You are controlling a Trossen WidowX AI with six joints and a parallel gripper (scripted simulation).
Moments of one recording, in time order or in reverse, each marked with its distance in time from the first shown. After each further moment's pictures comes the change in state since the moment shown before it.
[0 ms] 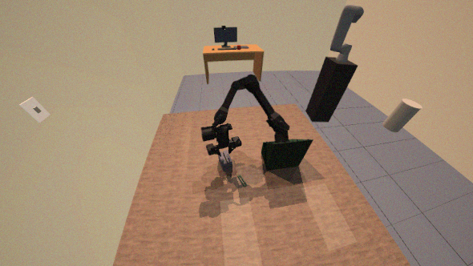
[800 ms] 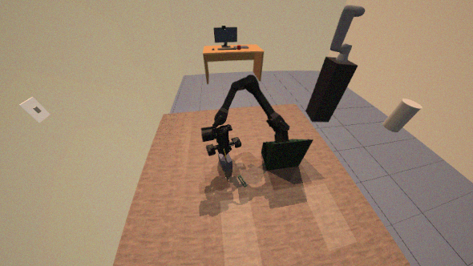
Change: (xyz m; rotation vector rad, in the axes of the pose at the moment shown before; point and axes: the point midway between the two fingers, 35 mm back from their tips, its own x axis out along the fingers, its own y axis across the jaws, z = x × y) arm 0.006 0.001 0.000 0.005 0.001 0.004
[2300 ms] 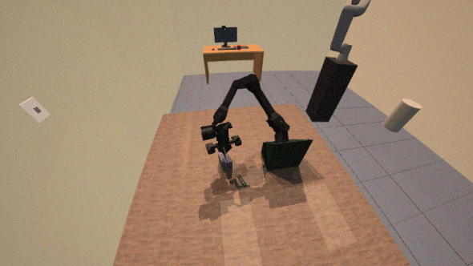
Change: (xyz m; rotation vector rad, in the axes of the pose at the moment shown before) arm -0.016 0.000 -0.002 0.001 -0.004 0.000
